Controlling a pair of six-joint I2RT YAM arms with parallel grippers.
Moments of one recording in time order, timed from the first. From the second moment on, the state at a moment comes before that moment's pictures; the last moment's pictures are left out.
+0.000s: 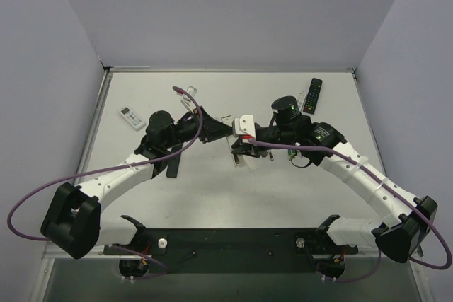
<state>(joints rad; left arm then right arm) -0.55 1.29 0.75 0.62 0.63 -1.08 0.71 1.22 1.19 -0.56 -0.70 -0.72</state>
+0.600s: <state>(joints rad) -0.55 1.31 0.71 0.78 0.59 -1.20 0.70 1.15 1.10 -0.43 -0.69 -0.71</state>
